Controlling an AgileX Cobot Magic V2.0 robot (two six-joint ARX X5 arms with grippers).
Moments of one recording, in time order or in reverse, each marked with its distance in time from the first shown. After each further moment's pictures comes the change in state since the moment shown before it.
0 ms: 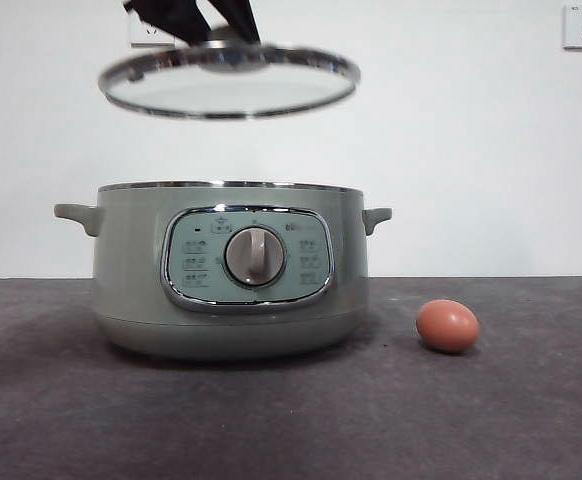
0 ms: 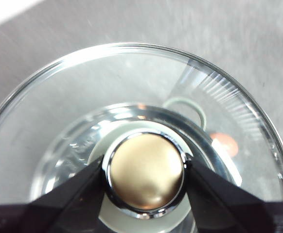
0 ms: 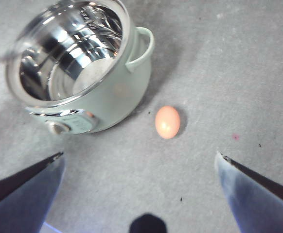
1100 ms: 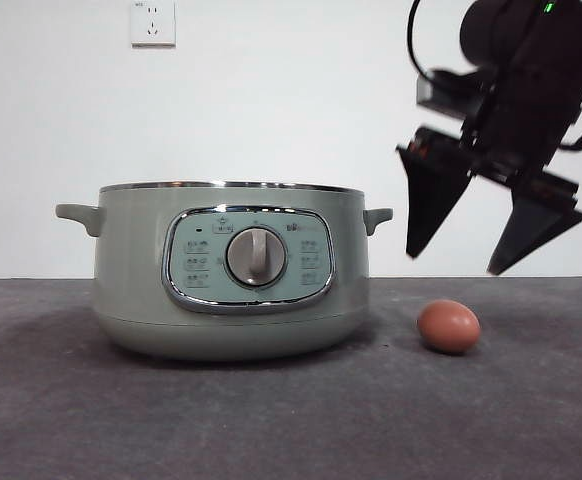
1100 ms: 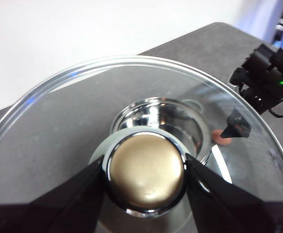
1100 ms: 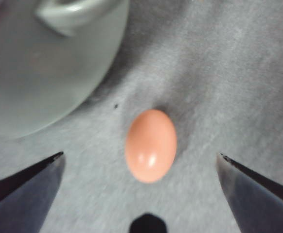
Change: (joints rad) left arm 0.169 -0.757 -0.066 -0.383 -0.059 -0.011; right arm 0.300 0.659 0.001 0.359 0.282 0.000
